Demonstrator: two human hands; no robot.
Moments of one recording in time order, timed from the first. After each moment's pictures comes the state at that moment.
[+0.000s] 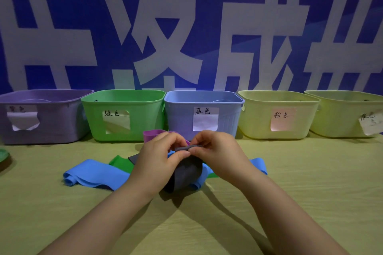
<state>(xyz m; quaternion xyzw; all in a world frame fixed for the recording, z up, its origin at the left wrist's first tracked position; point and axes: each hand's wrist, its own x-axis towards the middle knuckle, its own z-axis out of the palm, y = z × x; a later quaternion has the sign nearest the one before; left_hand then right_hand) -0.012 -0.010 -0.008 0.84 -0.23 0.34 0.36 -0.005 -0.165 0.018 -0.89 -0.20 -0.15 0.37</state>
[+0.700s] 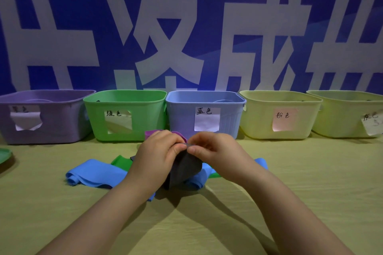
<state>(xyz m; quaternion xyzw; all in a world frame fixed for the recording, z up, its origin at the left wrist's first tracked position) -0.009 -0.002 -0.003 0.84 -0.25 0.39 0.29 -0.013 -0.167 0.023 -0.89 -0.24 -0.10 0.37</state>
